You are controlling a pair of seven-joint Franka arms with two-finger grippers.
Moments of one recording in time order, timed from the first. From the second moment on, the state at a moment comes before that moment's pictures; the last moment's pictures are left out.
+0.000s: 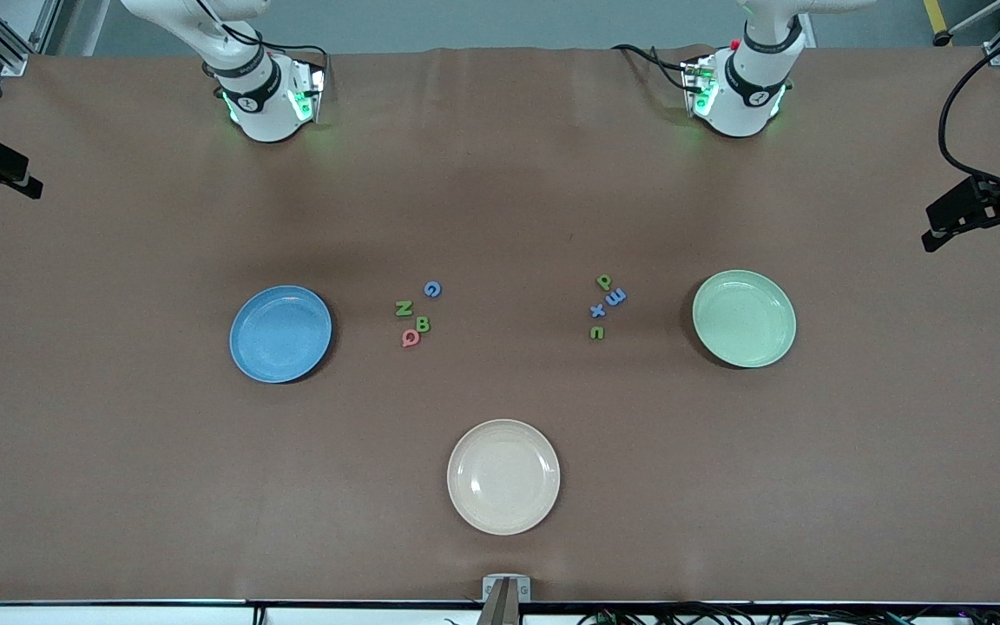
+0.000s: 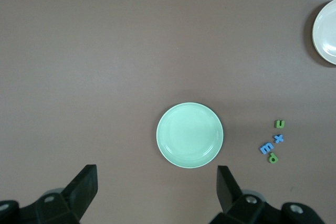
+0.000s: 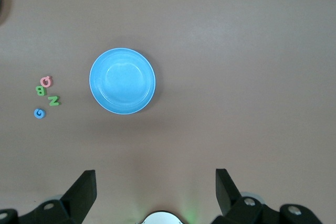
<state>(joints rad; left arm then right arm) -0.03 0.01 0.02 -1.51 0.00 1.63 0.02 0.01 -0.07 -0.13 -1.56 0.03 1.42 -0.10</state>
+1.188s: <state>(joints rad) -0.06 0.08 -0.38 -1.76 -0.01 1.74 -0.67 -0.01 0.01 -0.13 -1.56 0.03 1.51 -0.12</state>
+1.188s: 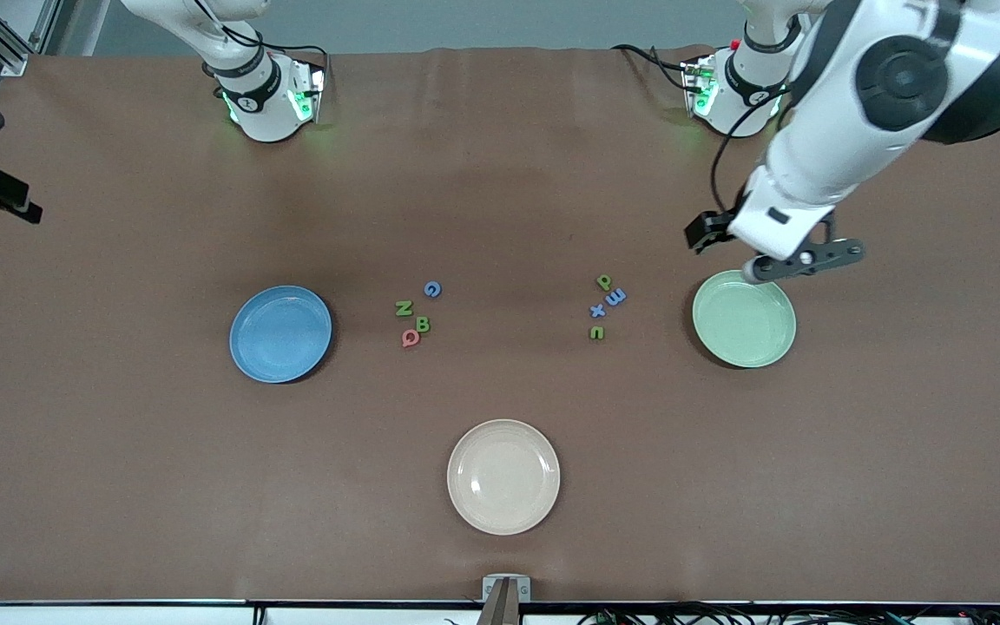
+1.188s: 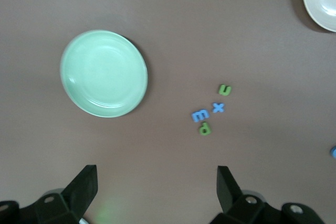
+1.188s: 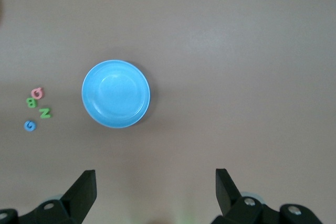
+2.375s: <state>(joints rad) -0.18 0.28 -0.52 -2.14 0.16 2.32 -1.37 0.41 0.25 -0.11 -1.97 0.11 2.19 0.56</state>
